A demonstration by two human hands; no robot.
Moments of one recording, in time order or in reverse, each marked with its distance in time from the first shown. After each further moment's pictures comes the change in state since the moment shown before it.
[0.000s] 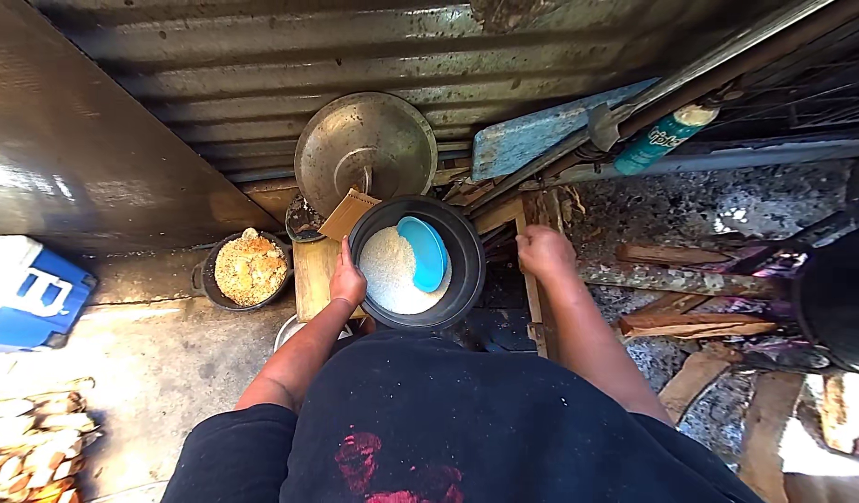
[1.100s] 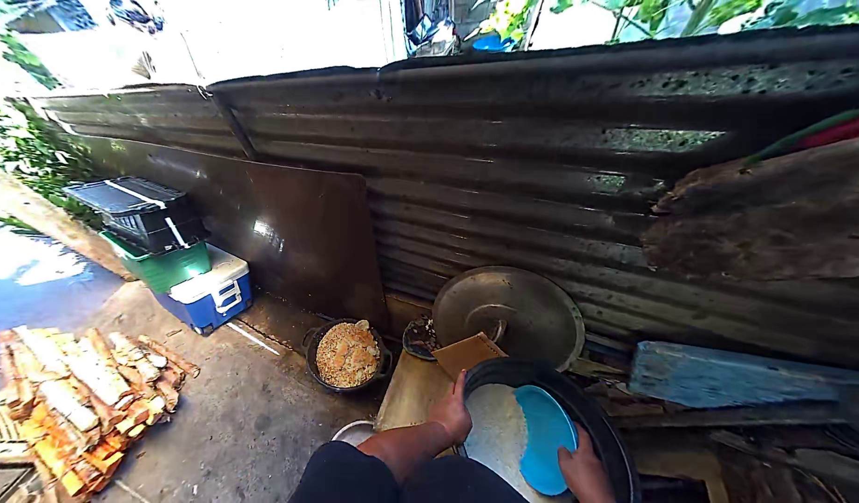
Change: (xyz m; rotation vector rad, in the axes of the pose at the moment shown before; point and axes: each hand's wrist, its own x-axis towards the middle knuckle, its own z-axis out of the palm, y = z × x) left_hand -0.010 0.004 -0.015 -0.079 -0.075 -0.009; right_hand -0.005 -0.087 0.132 0.342 -0.102 -0.139
